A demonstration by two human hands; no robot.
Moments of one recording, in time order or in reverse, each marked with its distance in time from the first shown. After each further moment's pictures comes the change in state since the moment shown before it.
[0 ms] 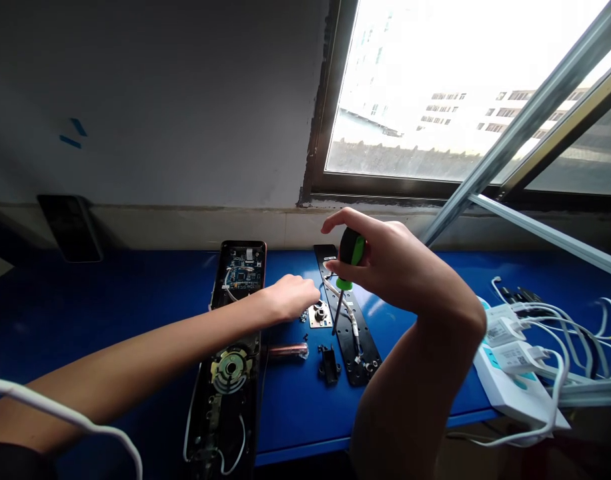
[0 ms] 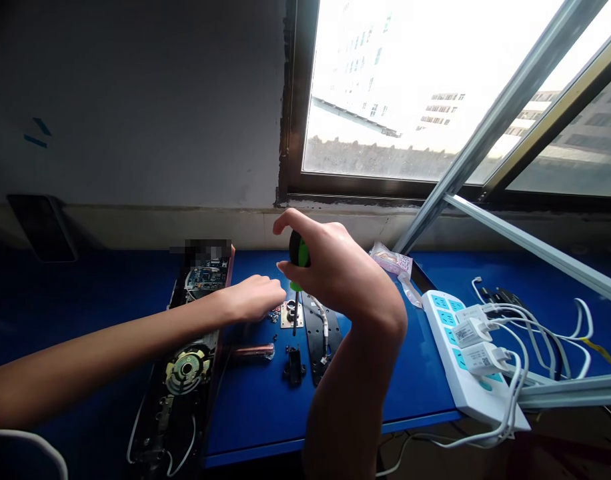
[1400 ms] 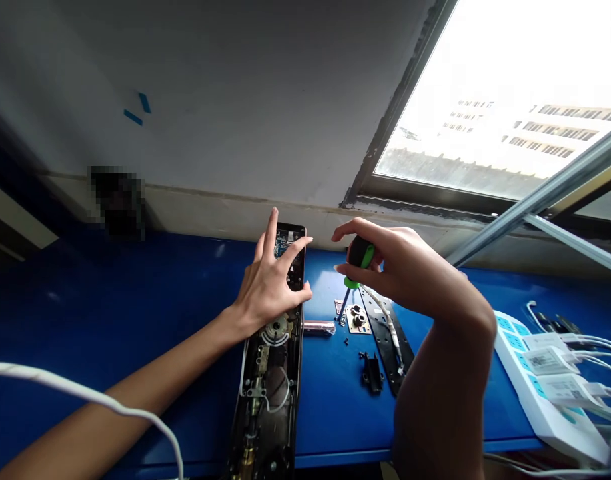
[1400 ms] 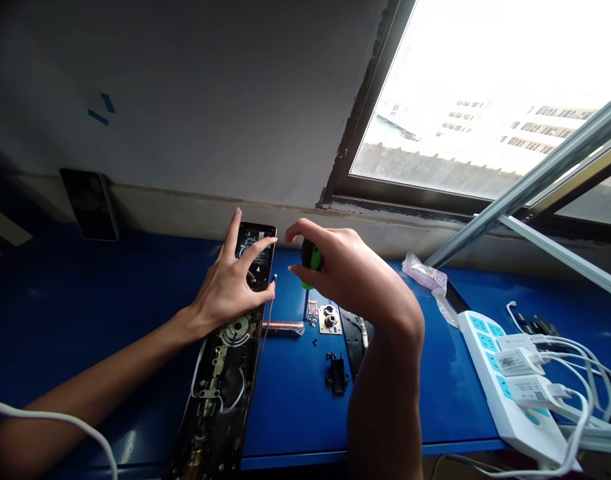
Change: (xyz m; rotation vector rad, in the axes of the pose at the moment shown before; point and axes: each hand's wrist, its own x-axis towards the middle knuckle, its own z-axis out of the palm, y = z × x) left_hand -0.102 -0.060 0.037 -0.270 0.902 -0.377; right_hand 0.043 -0.046 0.044 -0.087 -0.098 -0.172
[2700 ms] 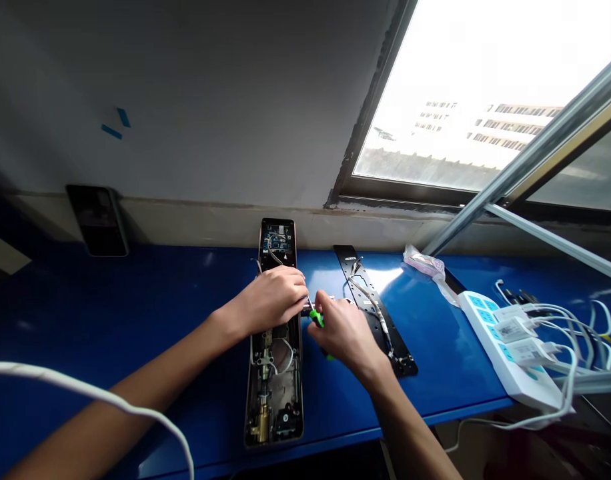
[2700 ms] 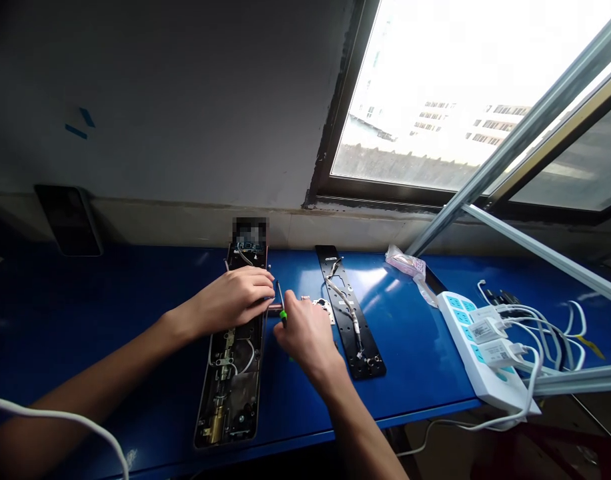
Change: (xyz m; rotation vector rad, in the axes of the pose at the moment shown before) left_hand 0.010 -0.007 -0.007 0.024 -0.443 0.574; right_hand -0.040 -0.018 0.131 -0.151 -0.137 0.501
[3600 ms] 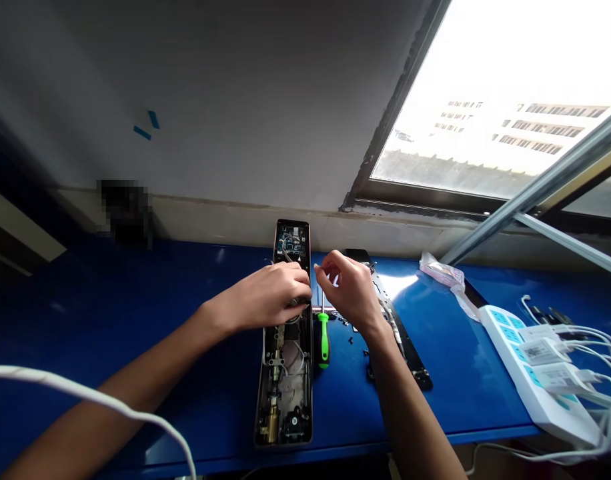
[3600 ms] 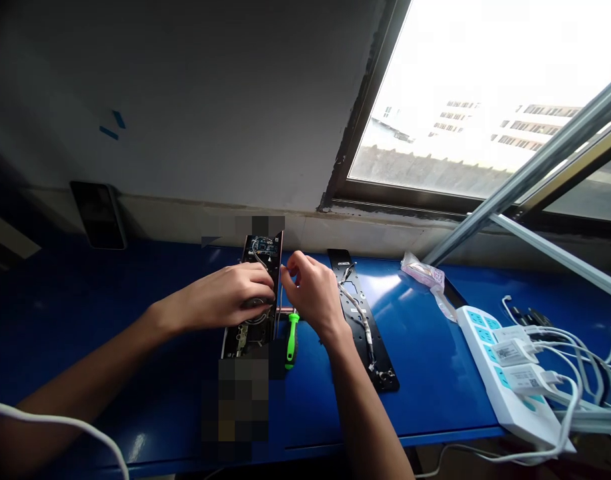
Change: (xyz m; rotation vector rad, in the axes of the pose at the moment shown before) left_hand -0.014 -0.004 -0.038 -0.101 -0.084 -0.028; right_hand 0.053 -0.002 -0.018 0.429 0.493 -0.300
